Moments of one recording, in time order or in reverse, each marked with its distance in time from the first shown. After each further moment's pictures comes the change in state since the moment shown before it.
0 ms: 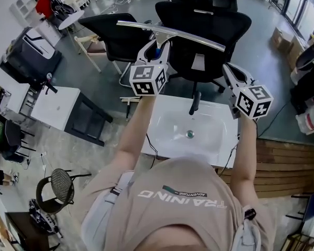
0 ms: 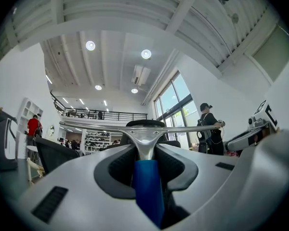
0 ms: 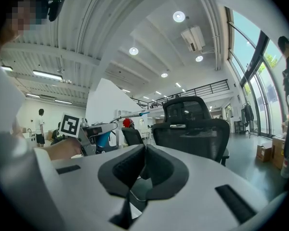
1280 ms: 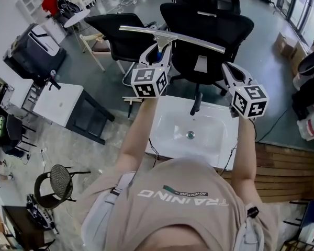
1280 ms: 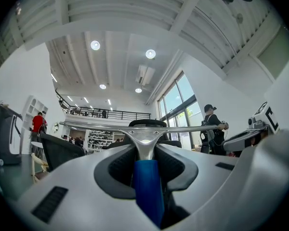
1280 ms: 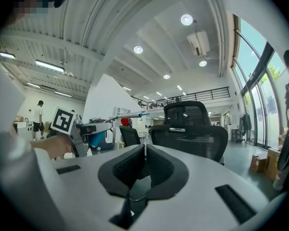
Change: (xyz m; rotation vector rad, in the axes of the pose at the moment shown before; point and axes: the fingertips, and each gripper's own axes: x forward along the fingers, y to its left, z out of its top) left arm -0.015 0.000 -0.003 -0.036 0.007 0.040; right arm 0.006 0.004 0.007 -0.087 0.003 -0.039
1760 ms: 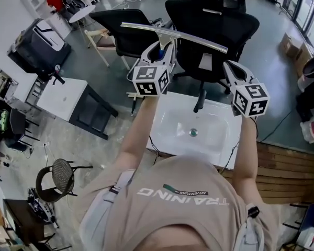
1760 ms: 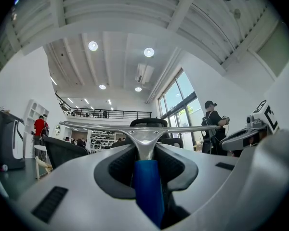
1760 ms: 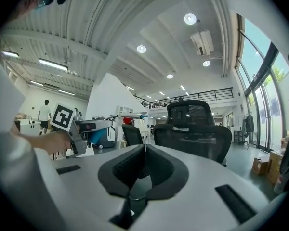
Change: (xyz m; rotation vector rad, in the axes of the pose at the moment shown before) left arm -0.009 0.003 0.001 0.035 0.019 0.016; right arm 0.006 0.007 -0.004 -0.023 0.004 0.029
